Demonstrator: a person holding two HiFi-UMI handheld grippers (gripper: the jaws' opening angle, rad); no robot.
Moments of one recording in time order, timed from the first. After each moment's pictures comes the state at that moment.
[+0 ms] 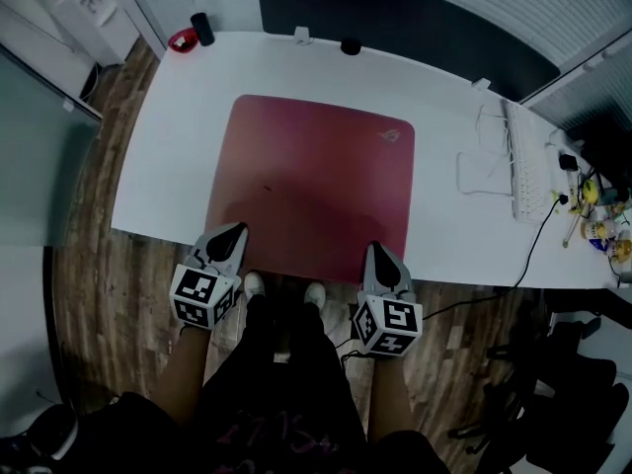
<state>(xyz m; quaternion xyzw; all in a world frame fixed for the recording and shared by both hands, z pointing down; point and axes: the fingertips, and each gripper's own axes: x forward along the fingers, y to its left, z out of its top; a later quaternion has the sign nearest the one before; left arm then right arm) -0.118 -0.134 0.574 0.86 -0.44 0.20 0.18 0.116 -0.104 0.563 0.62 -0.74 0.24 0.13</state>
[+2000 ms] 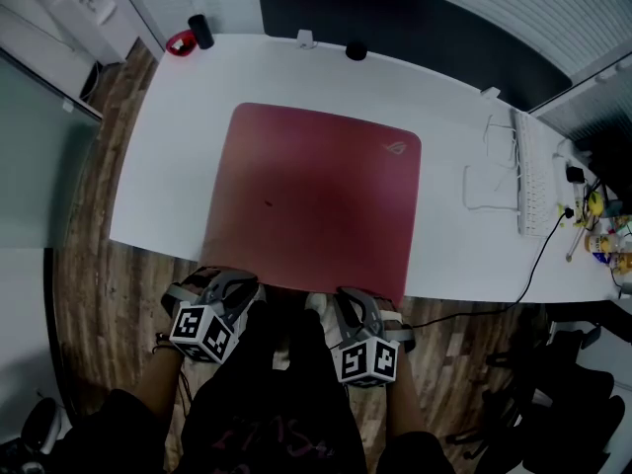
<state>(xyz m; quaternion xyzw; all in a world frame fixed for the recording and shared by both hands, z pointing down) -0.092 -0.058 0.618 0.88 -0.12 0.46 -0.07 0.043 -0.048 0.615 0.31 -0.84 -0.03 0.45</state>
